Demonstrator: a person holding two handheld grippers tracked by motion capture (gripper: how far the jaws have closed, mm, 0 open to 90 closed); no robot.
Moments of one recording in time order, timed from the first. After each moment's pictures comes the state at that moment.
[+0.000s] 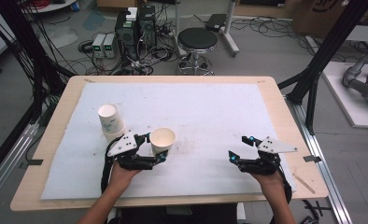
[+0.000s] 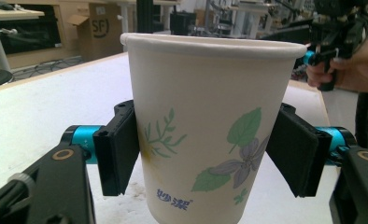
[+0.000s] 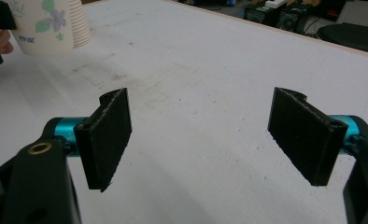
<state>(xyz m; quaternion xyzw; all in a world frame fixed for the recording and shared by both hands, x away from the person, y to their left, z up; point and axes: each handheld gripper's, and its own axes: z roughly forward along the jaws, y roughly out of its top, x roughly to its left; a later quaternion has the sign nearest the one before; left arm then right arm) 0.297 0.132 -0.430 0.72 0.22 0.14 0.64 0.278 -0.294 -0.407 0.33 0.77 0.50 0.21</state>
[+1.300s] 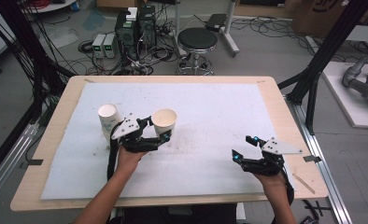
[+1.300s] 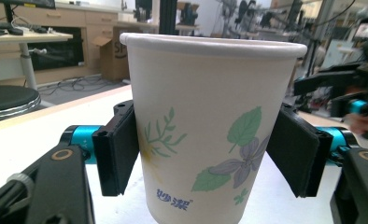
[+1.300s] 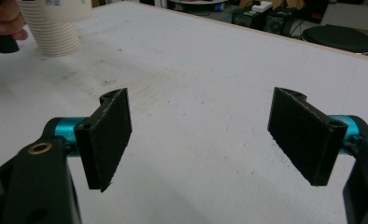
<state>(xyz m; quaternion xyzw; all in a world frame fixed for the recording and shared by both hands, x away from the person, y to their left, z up) 0.340 0.119 -0.411 0.69 0.24 0.17 0.66 0.273 -0.301 -0.406 0.35 0.76 0.50 0.22</state>
